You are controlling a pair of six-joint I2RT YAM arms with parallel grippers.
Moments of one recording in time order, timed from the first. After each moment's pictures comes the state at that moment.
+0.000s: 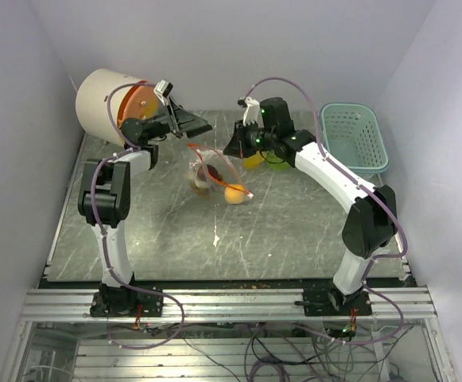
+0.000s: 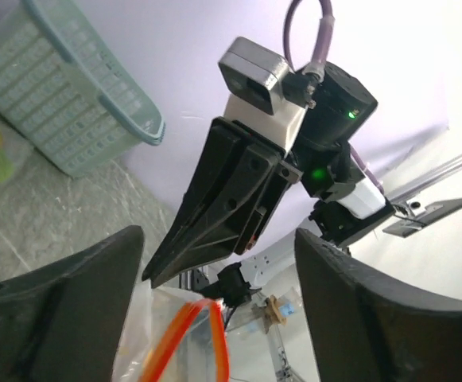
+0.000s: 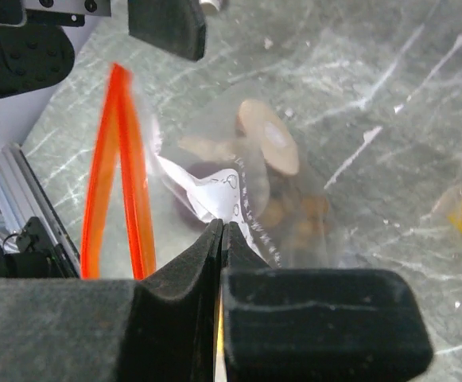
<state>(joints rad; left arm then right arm) -0.14 2.03 1.34 1.45 1.17 -1.69 0.54 1.79 1.62 -0.35 -0.48 0.23</state>
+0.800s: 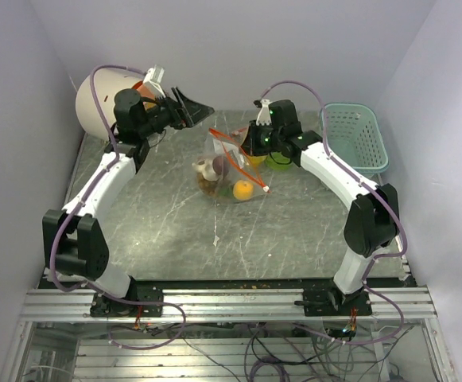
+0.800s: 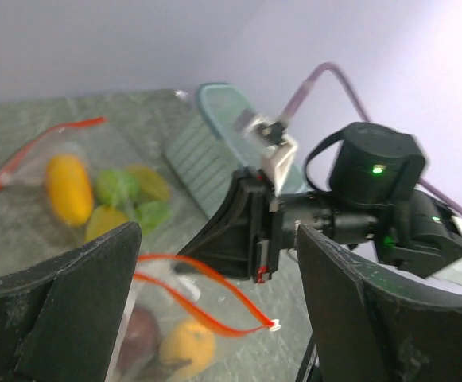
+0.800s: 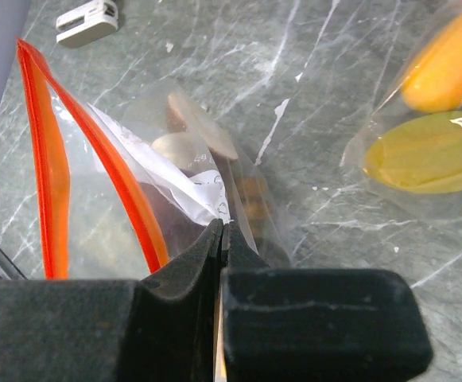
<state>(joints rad) -0.20 1.56 1.30 0.36 0.73 -0.75 0.48 1.79 1.54 -0.37 -0.32 0.31</state>
